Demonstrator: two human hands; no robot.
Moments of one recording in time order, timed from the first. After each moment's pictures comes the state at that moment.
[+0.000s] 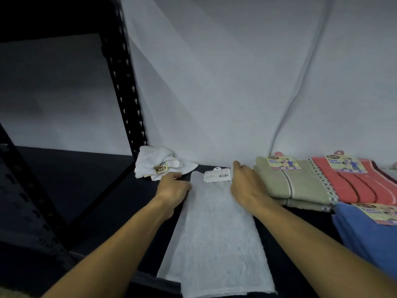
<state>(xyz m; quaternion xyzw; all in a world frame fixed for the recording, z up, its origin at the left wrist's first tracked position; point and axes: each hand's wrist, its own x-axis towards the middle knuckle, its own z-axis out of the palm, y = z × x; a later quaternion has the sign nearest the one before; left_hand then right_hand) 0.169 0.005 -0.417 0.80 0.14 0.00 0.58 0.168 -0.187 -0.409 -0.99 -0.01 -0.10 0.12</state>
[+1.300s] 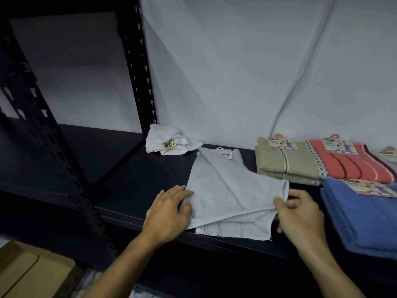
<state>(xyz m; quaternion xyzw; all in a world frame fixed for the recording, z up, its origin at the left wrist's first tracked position) 0.032 0.029 -0.455 0.96 -0.07 0.05 0.28 0.015 -0.239 -0.444 -0.81 0.20 -0.19 0.52</state>
